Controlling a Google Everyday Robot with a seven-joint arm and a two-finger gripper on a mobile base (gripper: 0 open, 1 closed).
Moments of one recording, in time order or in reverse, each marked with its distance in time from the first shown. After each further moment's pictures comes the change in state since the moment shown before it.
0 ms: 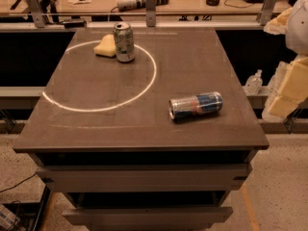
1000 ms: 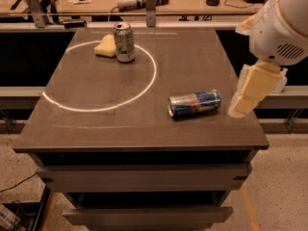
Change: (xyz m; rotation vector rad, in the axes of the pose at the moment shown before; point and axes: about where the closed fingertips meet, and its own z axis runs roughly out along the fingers) arm -0.038 -0.010 0.033 0.042 -0.069 -0.029
